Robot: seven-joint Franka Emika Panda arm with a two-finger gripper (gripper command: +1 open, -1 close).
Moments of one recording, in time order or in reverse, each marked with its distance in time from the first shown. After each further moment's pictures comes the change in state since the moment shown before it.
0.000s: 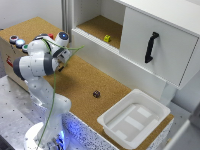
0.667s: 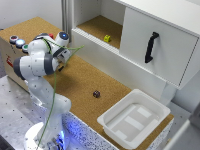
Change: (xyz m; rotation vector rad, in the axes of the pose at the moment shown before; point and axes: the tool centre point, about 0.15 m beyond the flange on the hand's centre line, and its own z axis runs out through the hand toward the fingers) arm 0.000 0.007 -0.003 0.000 -0.003 0.017
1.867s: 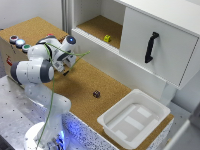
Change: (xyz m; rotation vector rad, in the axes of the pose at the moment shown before) arm -0.007 0.068 -0.038 0.011 0.018 0.075
